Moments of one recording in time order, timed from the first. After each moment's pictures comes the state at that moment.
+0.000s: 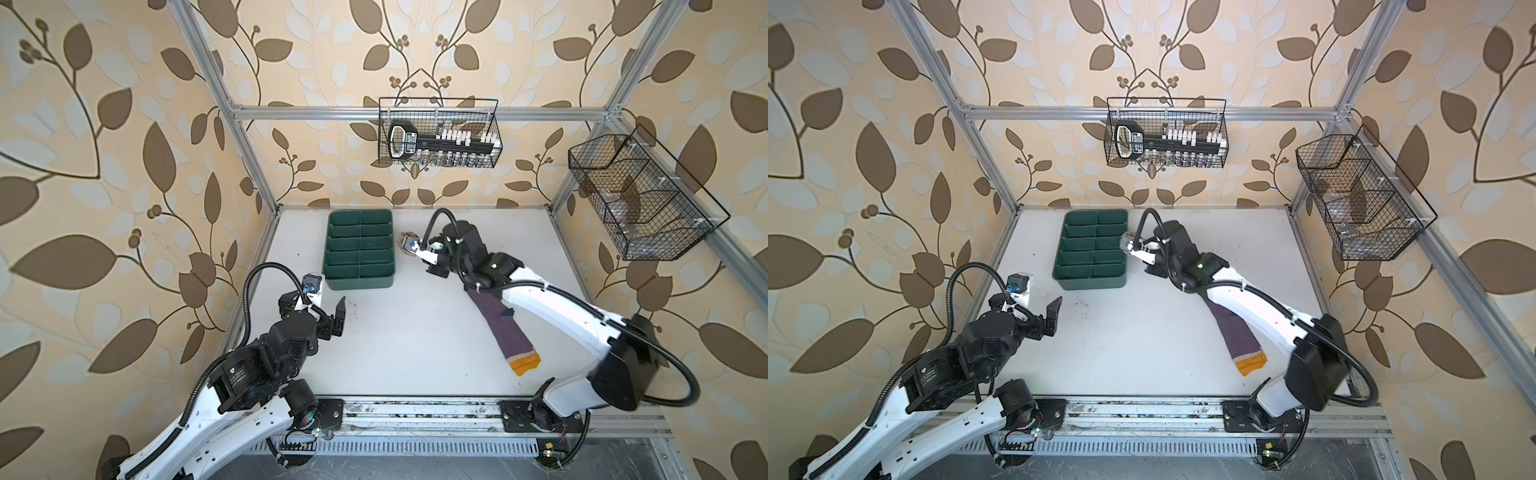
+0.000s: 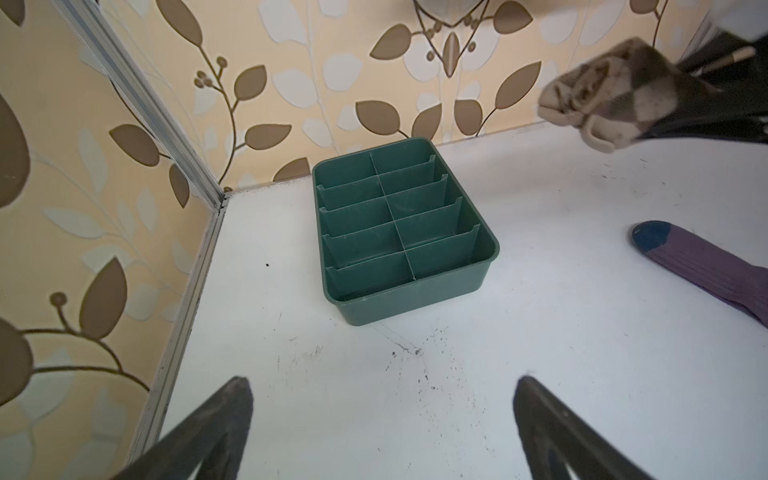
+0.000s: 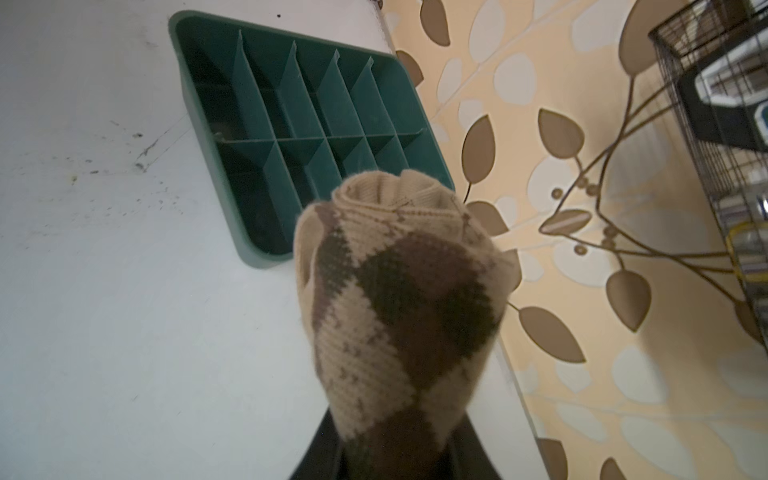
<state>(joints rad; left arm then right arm) -0.82 0.47 0.81 -0.82 -0.65 -0.21 0.68 1.59 1.40 -0.36 0.09 -0.76</state>
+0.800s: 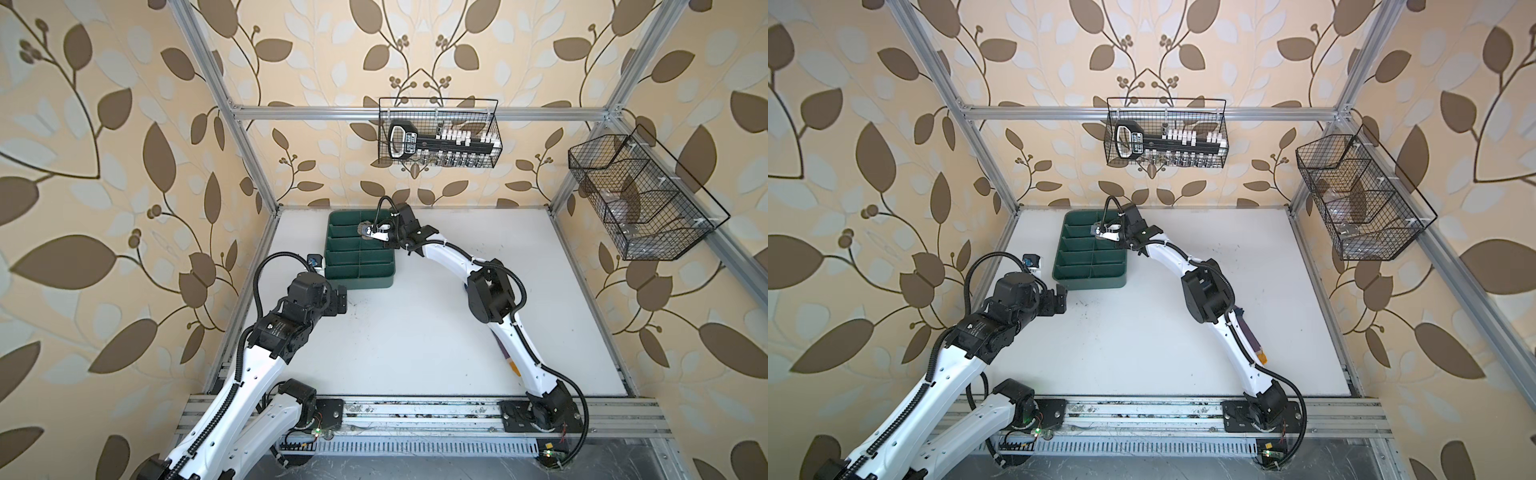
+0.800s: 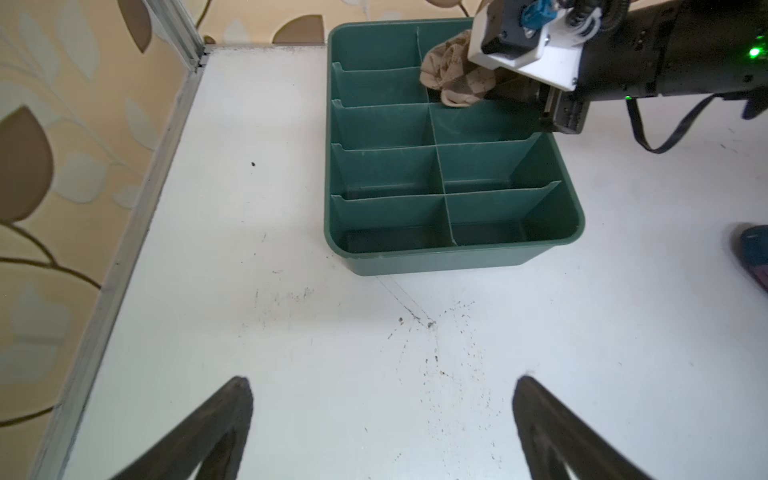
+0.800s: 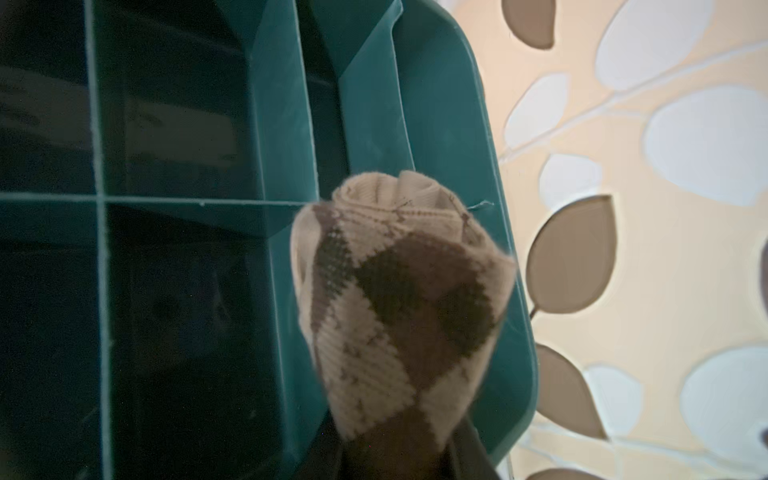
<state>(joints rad) -0.34 0.77 0.77 -0.68 -0.24 -0.25 0.60 2.60 2.33 -0.31 -0.07 -1.01</state>
